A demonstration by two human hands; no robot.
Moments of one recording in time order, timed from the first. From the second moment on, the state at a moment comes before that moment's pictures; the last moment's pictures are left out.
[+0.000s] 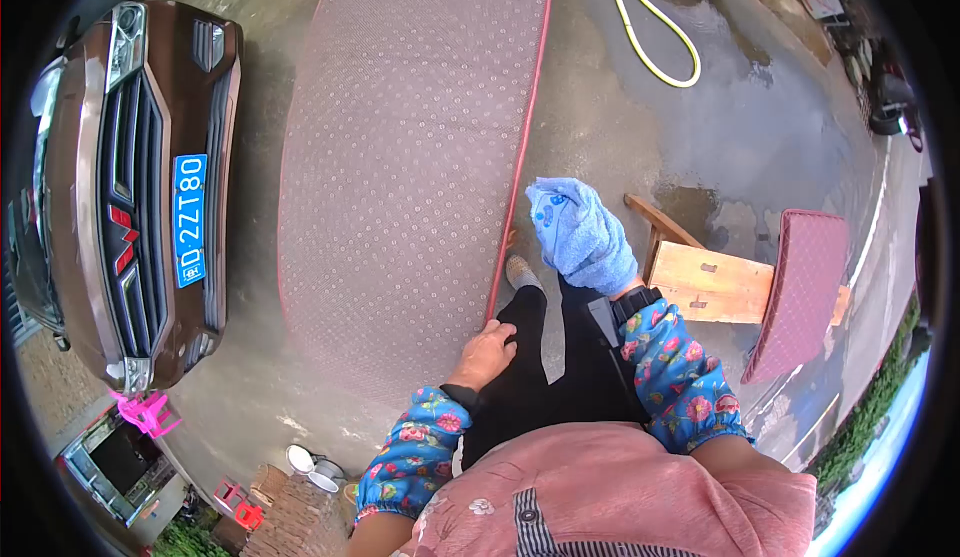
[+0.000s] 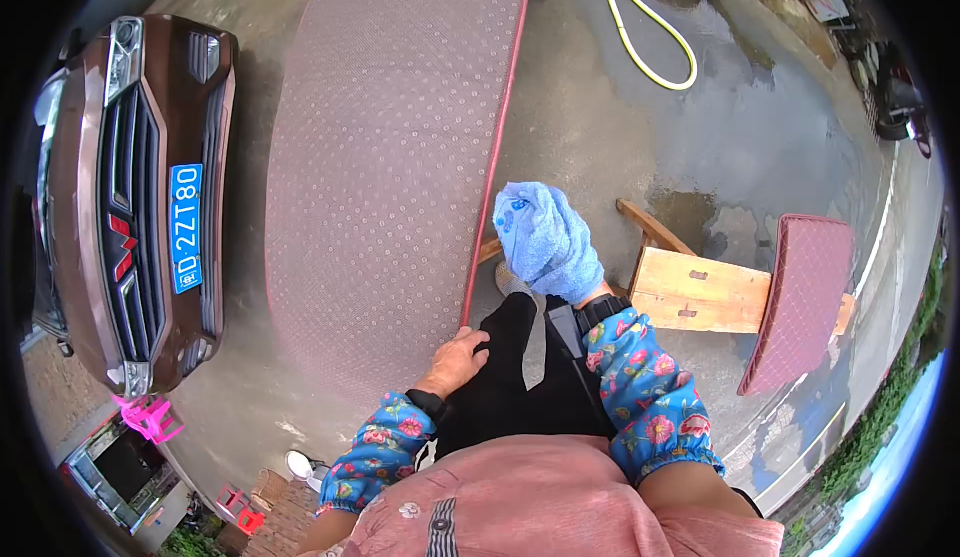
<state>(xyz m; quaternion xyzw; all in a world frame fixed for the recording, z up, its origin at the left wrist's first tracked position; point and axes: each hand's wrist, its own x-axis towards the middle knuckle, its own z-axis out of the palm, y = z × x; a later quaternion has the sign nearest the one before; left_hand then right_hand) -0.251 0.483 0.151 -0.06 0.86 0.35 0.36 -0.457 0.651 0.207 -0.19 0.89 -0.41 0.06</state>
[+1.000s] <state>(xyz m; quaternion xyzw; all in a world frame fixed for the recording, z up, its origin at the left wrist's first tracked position) -0.375 0.488 0.364 -0.07 0.61 0.79 -0.05 -0.407 0.653 0.439 -0.28 0.93 -0.24 0.02</state>
